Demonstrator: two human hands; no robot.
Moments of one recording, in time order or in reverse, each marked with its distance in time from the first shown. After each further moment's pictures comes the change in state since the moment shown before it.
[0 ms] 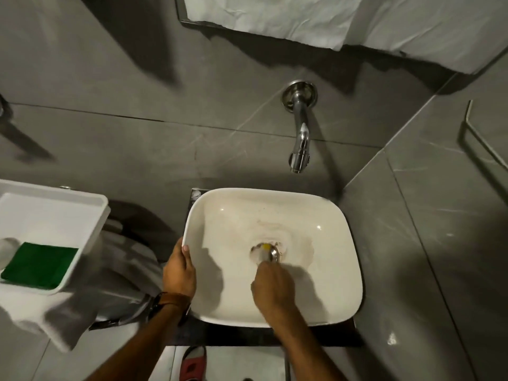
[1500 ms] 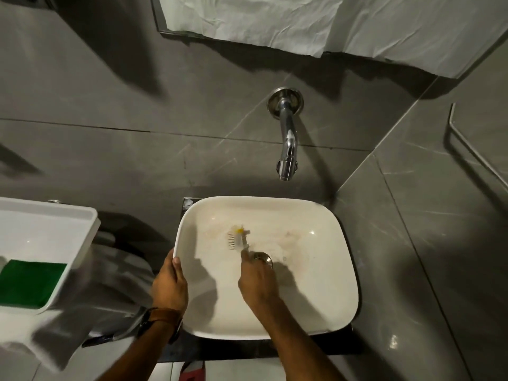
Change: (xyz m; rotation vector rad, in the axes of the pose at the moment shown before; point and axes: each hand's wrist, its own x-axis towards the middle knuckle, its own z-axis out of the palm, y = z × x) left_hand -0.005 0.011 -0.003 0.037 0.000 0.011; right_hand 0.052 -0.004 0.025 -0.026 0.184 -0.176
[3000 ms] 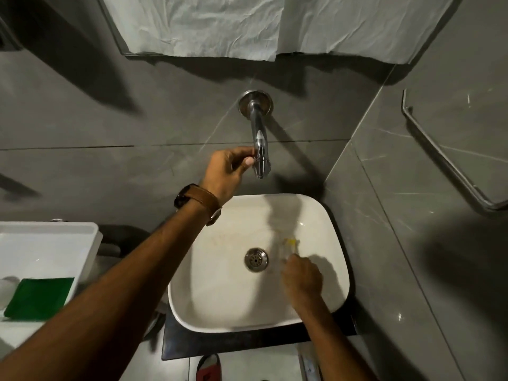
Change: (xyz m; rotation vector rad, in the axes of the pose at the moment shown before) left_hand 0.070 0.267 0.027 -0.268 -0.471 0.540; right_hand -0.038 0.078 -0.059 0.057 -0.038 0.413
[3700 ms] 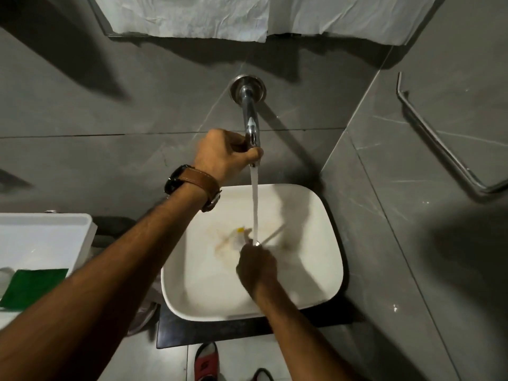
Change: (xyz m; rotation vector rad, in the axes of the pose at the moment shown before) left_hand -0.003 0.042 0.004 0.293 0.032 -0.197; right_hand -0.012 -0.063 0.009 0.039 -0.181 -0.253
